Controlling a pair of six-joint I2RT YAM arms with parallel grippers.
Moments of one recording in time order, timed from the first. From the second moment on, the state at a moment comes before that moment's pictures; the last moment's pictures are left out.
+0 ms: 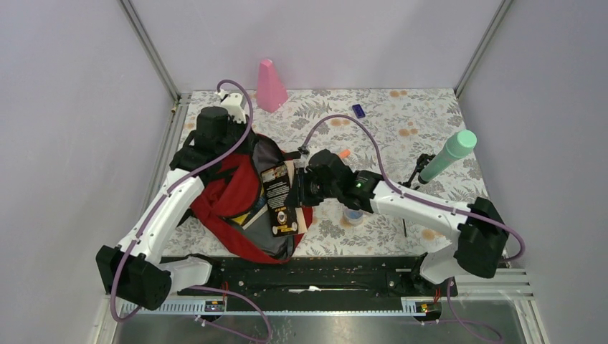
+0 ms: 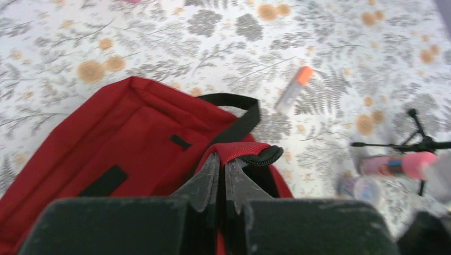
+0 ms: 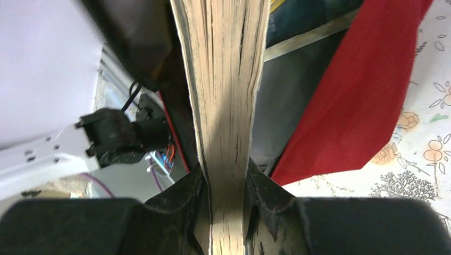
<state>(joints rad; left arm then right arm) -0.32 1.20 1.17 -0.45 0.09 -0.22 0.98 1.44 1.11 -0.30 -0.18 0.76</state>
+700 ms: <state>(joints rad) -0.32 1.13 1.10 -0.28 0.49 -0.26 0.98 1.59 1.10 0.02 0.05 0.99</state>
